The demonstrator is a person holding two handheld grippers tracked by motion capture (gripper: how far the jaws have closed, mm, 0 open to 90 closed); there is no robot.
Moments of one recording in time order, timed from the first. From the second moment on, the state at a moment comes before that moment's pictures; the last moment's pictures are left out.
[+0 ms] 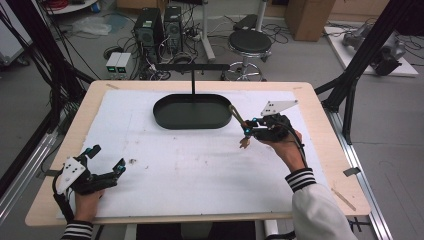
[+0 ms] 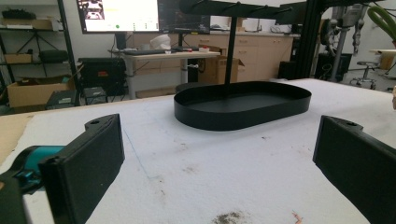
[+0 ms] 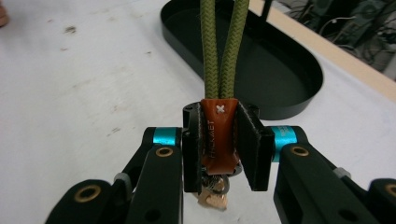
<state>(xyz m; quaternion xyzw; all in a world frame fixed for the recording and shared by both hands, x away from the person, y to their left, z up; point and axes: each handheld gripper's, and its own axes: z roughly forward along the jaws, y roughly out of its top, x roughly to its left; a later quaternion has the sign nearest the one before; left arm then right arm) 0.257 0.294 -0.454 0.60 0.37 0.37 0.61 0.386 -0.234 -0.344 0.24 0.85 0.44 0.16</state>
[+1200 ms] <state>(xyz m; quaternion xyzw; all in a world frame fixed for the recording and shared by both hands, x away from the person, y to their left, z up) 0.257 0.294 -0.454 0.60 0.37 0.37 0.61 0.438 -0.202 -0.319 0.33 0.76 0.49 0.27</state>
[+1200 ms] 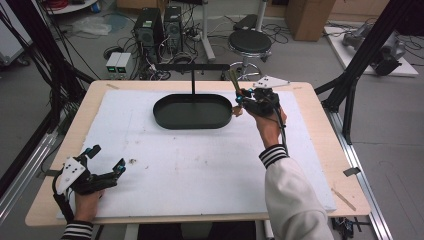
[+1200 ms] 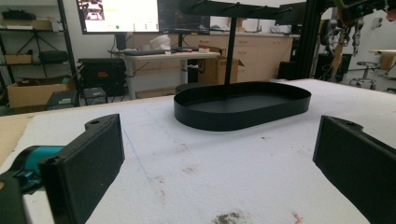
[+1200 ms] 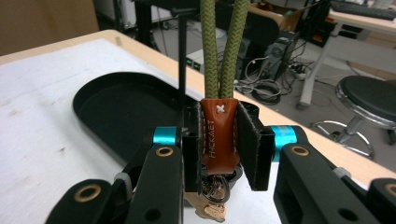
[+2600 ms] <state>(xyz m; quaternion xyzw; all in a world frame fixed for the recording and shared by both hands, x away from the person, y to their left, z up) 0.257 0.294 -0.454 0.60 0.37 0.37 0.61 0.485 -0.161 -0.336 0.37 0.75 0.45 0.31</state>
